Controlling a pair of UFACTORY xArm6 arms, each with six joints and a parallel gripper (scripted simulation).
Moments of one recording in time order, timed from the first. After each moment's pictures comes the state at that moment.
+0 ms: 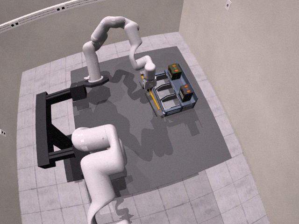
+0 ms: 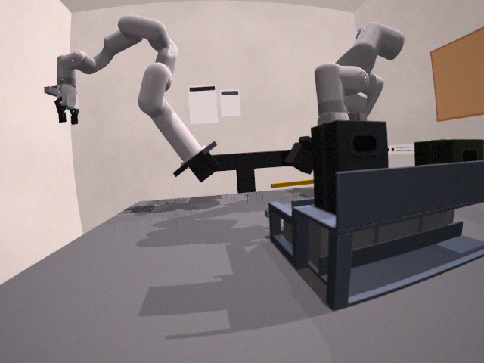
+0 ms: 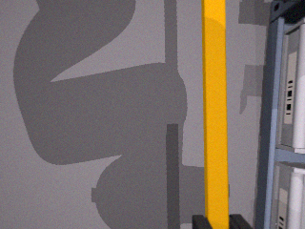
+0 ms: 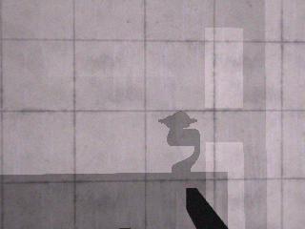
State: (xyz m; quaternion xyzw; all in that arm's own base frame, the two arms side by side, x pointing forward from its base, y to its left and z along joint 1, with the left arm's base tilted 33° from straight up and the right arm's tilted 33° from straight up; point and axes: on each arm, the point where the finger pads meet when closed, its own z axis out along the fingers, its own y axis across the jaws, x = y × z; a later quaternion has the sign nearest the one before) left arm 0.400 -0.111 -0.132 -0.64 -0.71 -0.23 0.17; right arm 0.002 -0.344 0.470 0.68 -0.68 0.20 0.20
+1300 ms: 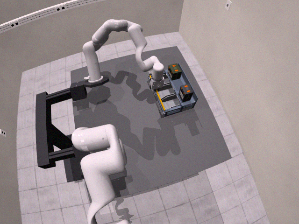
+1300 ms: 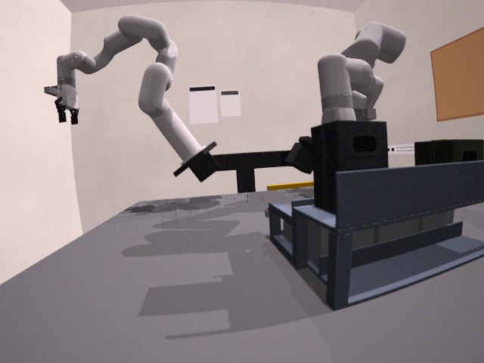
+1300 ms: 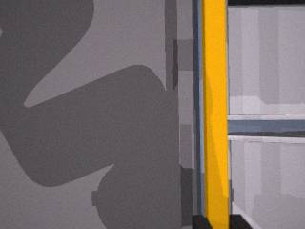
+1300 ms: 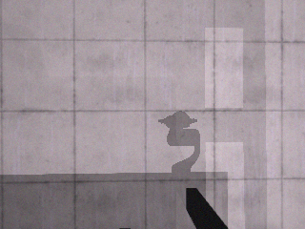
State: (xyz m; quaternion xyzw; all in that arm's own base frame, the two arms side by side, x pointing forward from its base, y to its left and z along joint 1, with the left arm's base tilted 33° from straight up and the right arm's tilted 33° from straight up) left arm 0.454 -0.127 -0.138 -0.67 -0.69 -0.23 0.18; right arm 0.002 -0.344 0.470 0.68 -0.68 0.20 0.20
